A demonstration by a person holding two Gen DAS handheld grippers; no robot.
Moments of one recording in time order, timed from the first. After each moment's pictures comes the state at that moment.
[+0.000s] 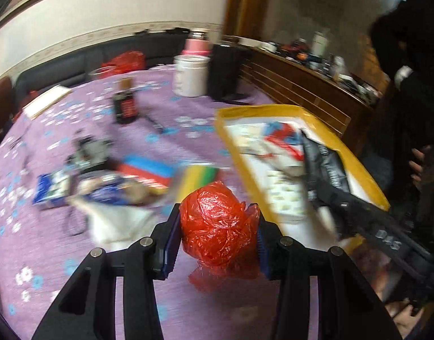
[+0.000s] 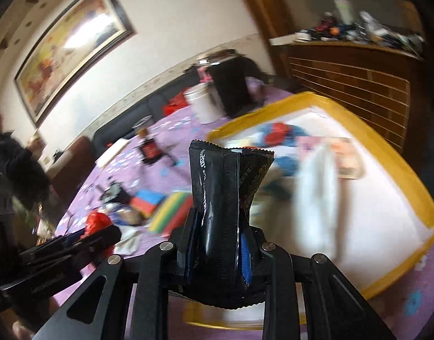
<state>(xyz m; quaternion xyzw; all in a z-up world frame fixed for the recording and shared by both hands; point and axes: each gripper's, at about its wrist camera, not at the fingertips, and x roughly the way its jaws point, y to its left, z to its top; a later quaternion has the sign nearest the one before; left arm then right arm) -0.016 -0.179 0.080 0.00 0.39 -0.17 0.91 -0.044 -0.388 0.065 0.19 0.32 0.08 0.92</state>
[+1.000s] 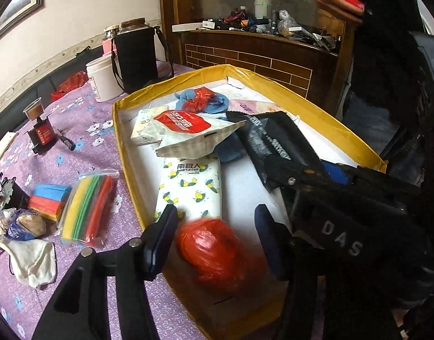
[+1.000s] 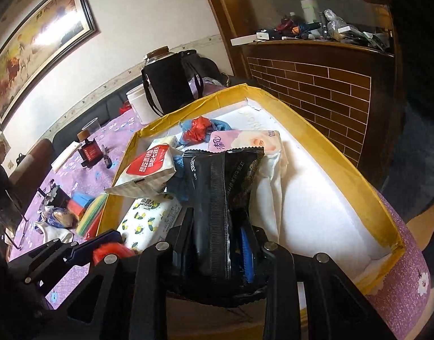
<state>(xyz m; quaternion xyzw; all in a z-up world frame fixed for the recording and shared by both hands) -0.015 -0.298 0.027 0.11 0.38 -0.24 0.89 -0.029 -0.427 0.036 0.15 0.33 0.00 0.93</state>
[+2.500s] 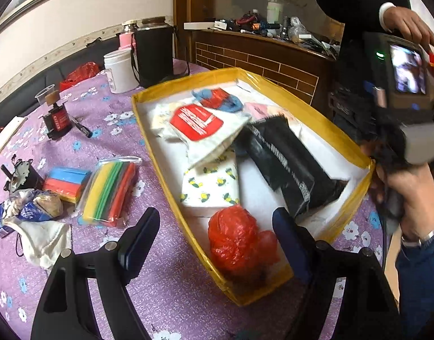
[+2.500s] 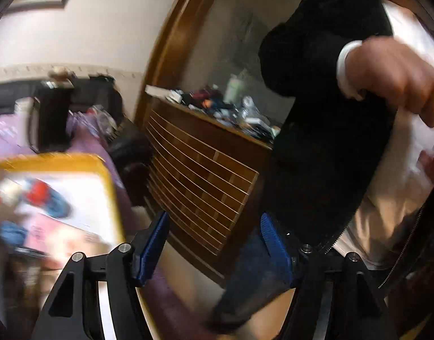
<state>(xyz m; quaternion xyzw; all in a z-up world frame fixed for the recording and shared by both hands) -0.022 -0.271 0.039 0.08 0.40 -0.23 0.89 0.022 -0.488 0.075 -0.12 0.24 -0.32 0.91</state>
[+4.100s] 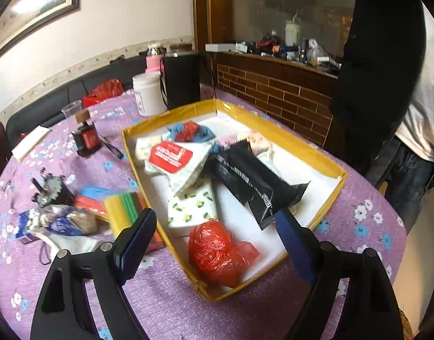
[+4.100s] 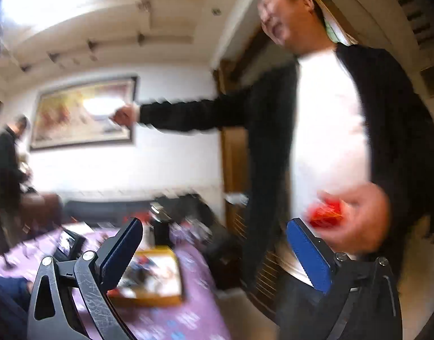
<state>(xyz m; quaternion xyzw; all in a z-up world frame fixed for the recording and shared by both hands) -0.028 -0.253 0.070 0.08 0.33 -0.17 0.92 -0.277 -0.536 0.177 0.04 -0.03 0.01 1.00</state>
